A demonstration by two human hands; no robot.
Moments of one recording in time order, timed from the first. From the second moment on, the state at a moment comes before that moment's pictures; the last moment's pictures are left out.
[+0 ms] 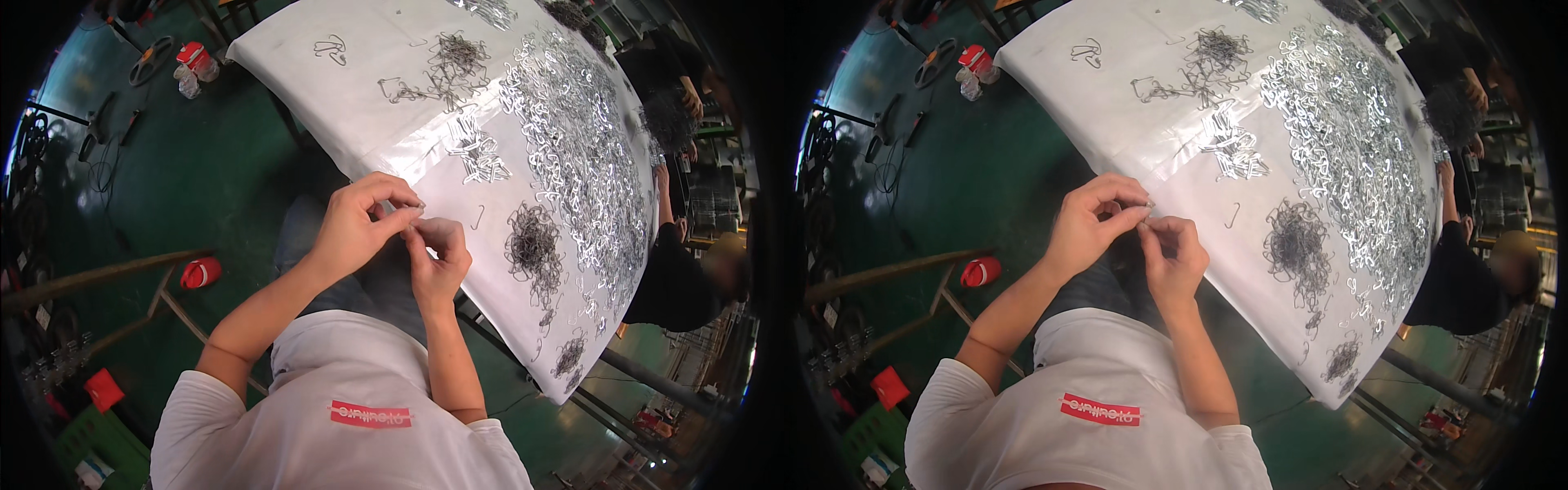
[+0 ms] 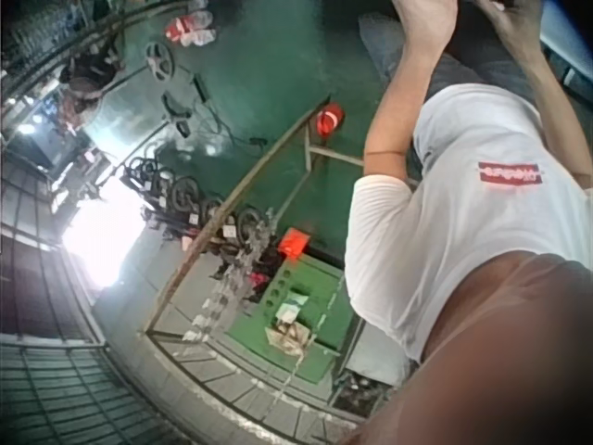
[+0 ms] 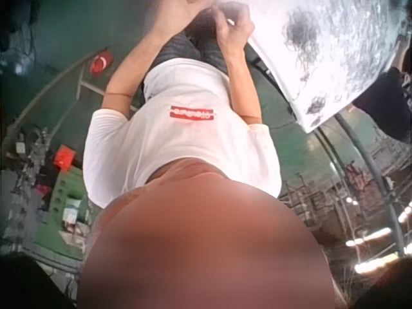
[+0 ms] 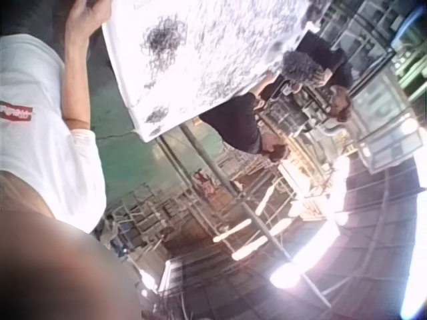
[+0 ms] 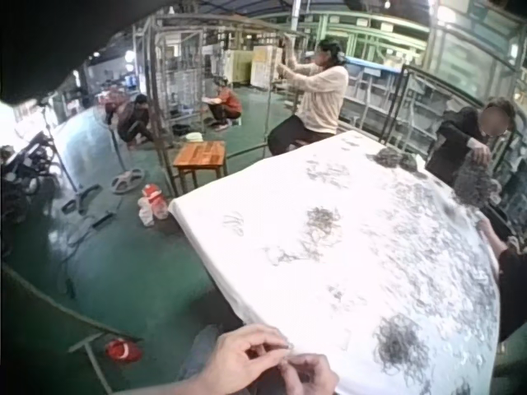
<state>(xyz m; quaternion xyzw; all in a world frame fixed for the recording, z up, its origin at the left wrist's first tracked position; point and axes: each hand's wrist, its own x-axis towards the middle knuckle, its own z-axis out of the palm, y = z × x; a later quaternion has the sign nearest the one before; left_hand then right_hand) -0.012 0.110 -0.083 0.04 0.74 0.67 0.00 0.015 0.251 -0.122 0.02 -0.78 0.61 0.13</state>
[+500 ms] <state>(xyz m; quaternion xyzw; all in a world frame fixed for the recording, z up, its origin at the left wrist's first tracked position) -0.013 0.090 -0.099 0.03 0.74 0.67 -0.07 -0.199 0.211 -0.144 0.12 -0.94 0.32 0.04</state>
